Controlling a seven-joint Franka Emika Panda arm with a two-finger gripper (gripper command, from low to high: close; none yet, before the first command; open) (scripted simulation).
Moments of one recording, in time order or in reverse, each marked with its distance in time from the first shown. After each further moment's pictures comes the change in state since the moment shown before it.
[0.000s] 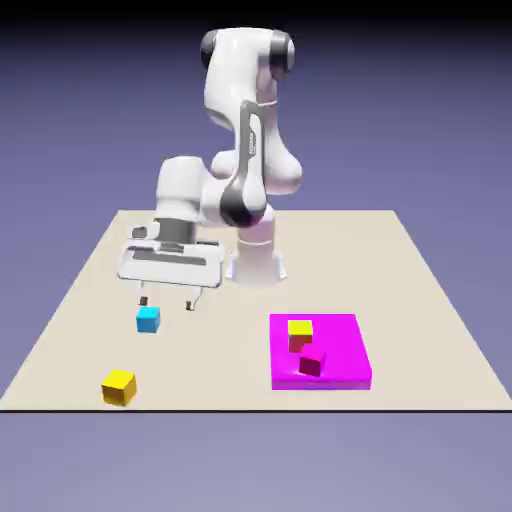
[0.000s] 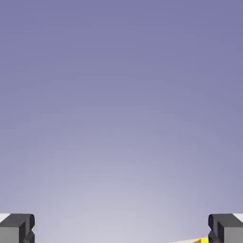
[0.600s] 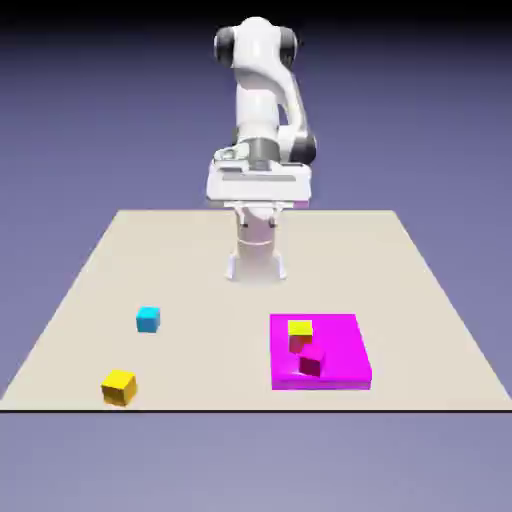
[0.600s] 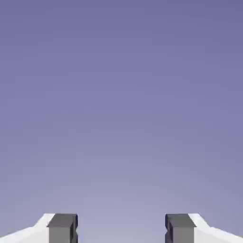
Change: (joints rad) arm 0.352 -0.652 -0.082 -0.341 -0.671 -0.065 0.732
